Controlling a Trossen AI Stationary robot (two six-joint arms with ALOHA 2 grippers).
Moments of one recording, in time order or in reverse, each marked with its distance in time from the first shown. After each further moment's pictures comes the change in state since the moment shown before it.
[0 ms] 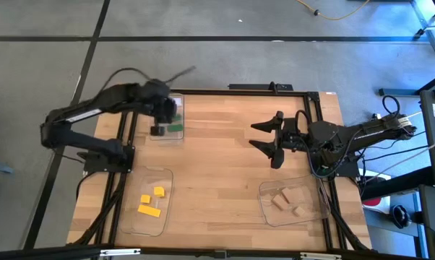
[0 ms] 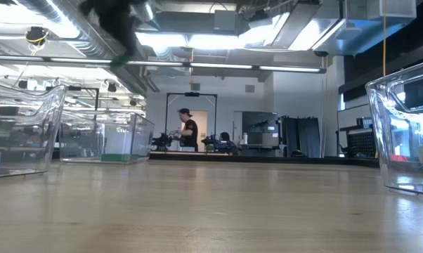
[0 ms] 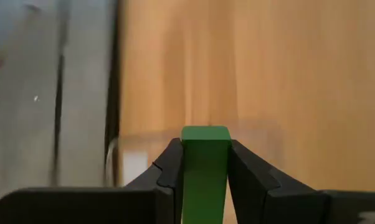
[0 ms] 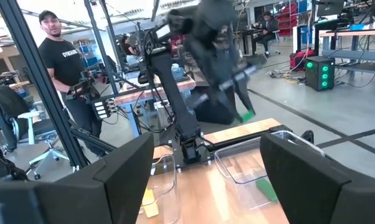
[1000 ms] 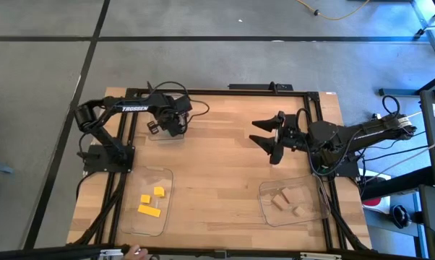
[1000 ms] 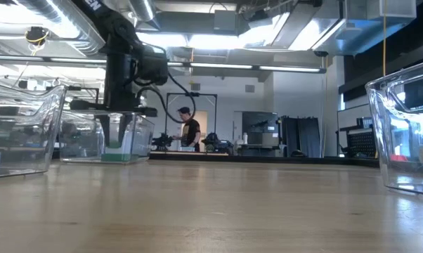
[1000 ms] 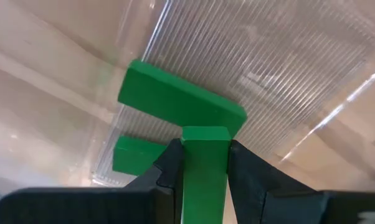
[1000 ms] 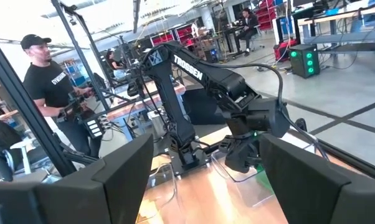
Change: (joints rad) left arm 0.179 0.461 -0.301 0.177 -0.125 1.104; right arm 0.000 0.000 0.000 -0.001 0.080 0.133
